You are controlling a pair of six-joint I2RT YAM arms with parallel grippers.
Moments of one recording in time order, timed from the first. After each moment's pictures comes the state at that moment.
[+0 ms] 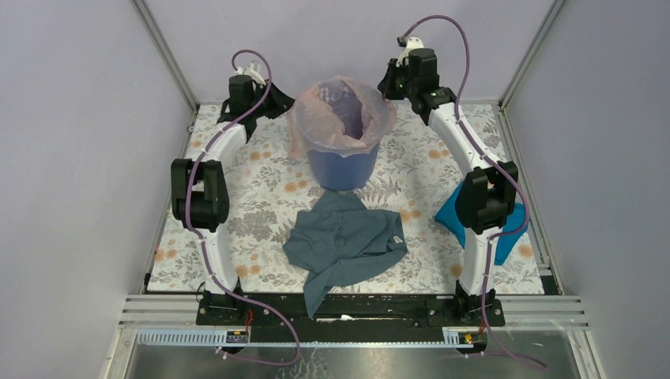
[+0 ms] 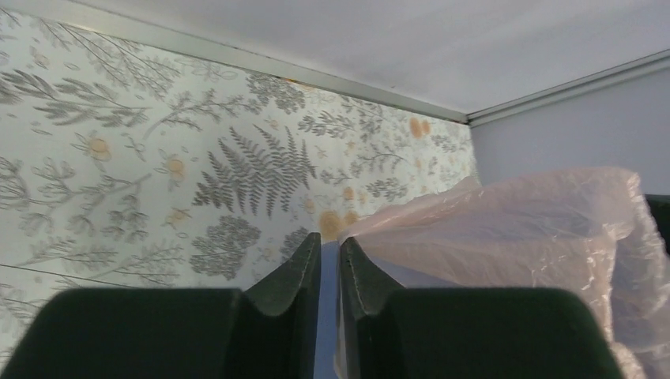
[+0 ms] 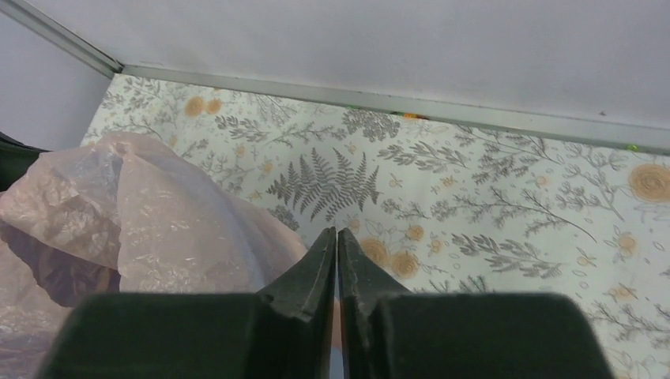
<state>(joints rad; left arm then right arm) -0.08 2.02 1.63 0.05 0.47 -0.69 0.30 2.05 1.97 -0.28 -0.17 0.27</state>
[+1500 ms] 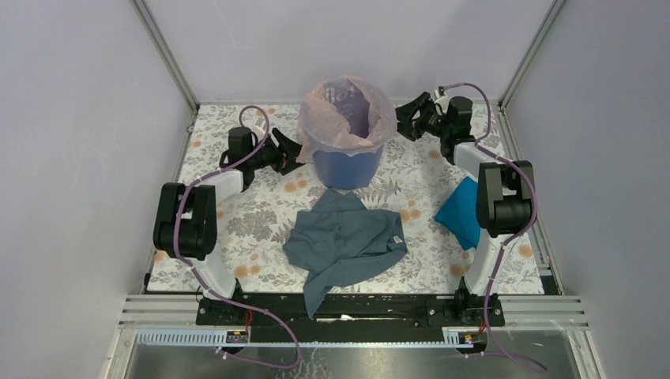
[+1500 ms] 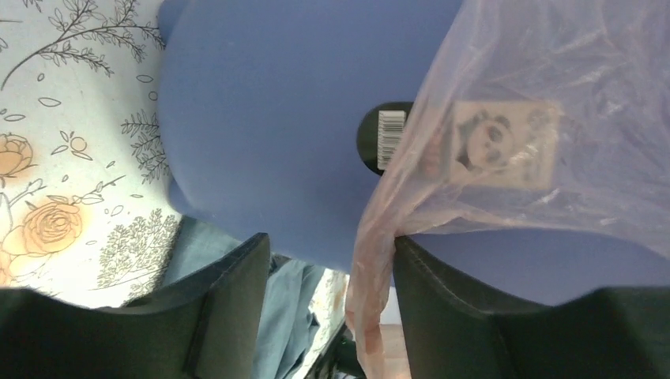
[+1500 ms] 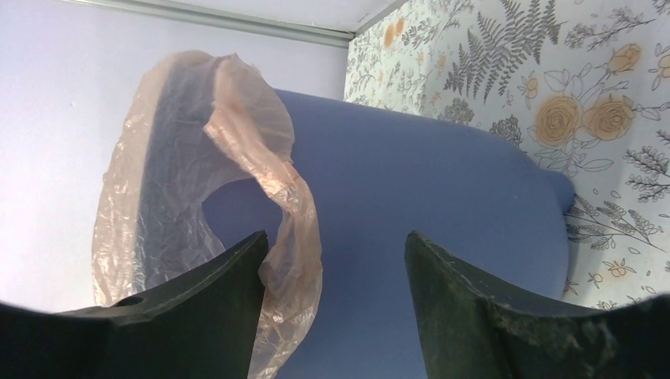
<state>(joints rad) -0.07 1.71 0.96 0.32 0.78 -1.08 0.06 1.95 1.30 0.43 -0.80 1.14</state>
